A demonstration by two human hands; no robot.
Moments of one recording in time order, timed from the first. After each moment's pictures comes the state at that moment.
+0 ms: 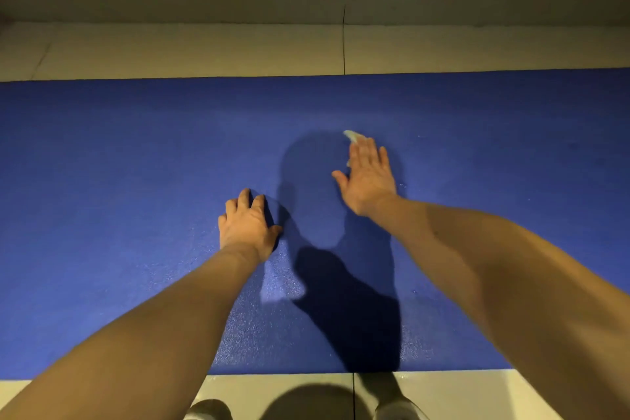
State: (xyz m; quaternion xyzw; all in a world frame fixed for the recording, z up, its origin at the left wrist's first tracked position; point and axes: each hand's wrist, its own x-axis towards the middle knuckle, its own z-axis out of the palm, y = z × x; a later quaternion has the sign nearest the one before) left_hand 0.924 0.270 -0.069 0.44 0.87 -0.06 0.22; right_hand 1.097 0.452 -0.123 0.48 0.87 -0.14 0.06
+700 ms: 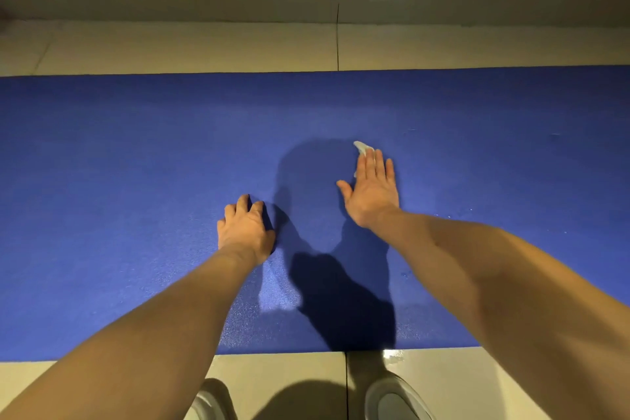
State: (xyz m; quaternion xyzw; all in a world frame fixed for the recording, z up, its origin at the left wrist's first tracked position) left_hand 0.939 0.245 -0.065 0.44 0.86 -0.07 0.25; right_hand 1.129 0.412 -0.123 0.53 0.84 -0.12 0.08
